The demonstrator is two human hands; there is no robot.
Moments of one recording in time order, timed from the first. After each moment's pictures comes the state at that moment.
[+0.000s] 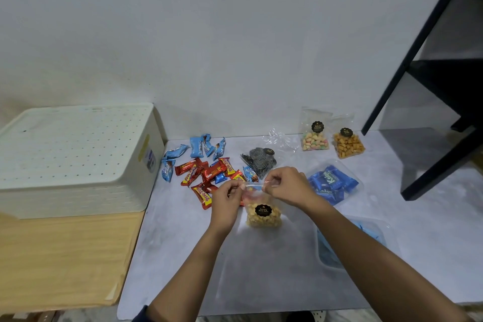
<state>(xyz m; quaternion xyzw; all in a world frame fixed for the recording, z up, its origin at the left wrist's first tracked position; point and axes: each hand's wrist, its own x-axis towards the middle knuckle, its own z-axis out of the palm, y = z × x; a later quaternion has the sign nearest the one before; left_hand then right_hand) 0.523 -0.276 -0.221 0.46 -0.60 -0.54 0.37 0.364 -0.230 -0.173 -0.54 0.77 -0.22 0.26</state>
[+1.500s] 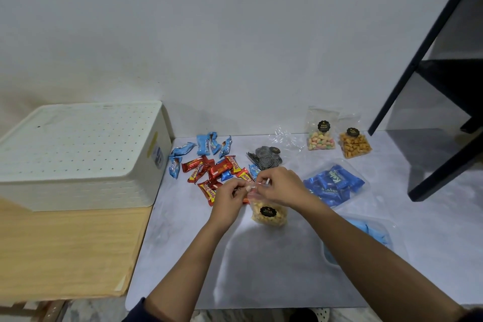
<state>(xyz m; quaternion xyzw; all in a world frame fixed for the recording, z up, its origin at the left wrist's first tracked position) 0.539 -0.280 -0.214 0.42 -0.69 -0.50 0.31 0.390 -0.236 -0.167 -0.62 0.73 -0.19 0.21</state>
